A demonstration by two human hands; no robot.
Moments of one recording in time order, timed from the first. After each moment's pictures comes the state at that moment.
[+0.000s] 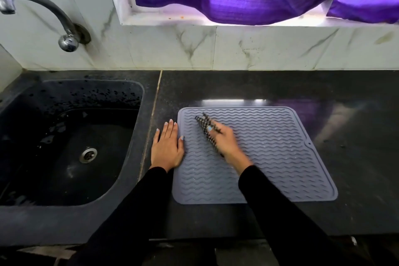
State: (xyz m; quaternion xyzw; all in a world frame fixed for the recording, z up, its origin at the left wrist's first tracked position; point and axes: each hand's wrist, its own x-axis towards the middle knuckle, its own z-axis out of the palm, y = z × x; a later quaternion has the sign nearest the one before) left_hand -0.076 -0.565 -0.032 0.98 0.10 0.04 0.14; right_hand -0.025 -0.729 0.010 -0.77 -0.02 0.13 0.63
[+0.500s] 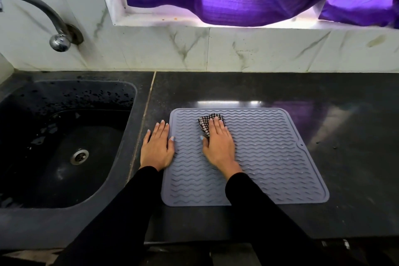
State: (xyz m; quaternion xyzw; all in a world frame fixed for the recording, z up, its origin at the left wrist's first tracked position) left_hand -0.074 -0.565 -0.035 0.98 0.11 0.07 0.16; right_hand -0.022 -0.745 -0.016 -0.97 -0.16 -0.02 0.17
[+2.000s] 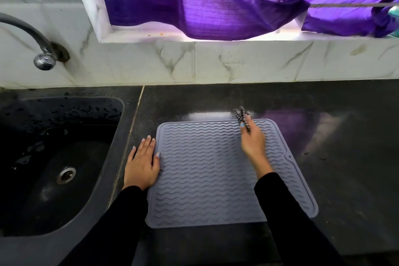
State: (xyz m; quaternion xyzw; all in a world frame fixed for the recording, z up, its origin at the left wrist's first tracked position) left_hand -0.073 -0.565 -0.037 0.98 0.12 0.09 0.16; right_hand 0.034 -0.840 0.023 -0.87 0.05 -0.07 0.48
